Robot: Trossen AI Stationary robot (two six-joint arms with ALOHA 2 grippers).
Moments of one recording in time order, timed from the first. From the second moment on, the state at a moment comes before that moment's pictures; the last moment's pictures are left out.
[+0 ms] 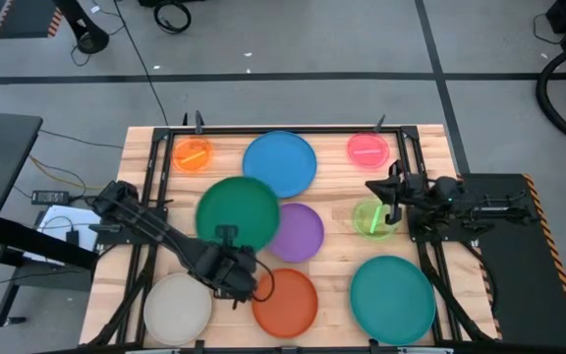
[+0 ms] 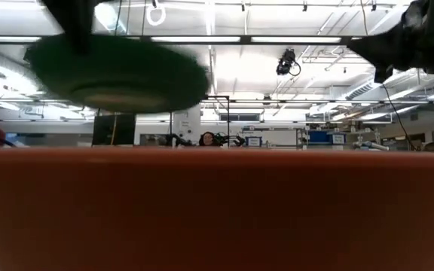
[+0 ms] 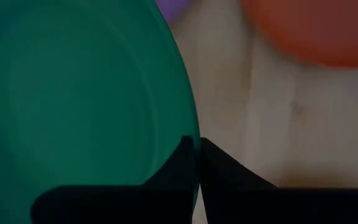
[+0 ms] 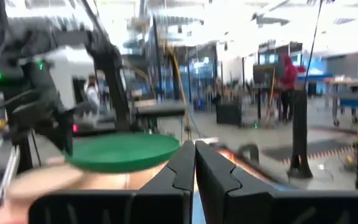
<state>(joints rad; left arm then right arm) -0.57 1.80 1.60 -1.33 -0.36 -0.48 -0.04 0.04 0.01 0.29 0.18 0.00</state>
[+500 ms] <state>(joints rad) -0.31 1.77 1.63 -1.11 -0.22 0.34 0.17 0.64 0.32 0.37 0.18 -0.09</state>
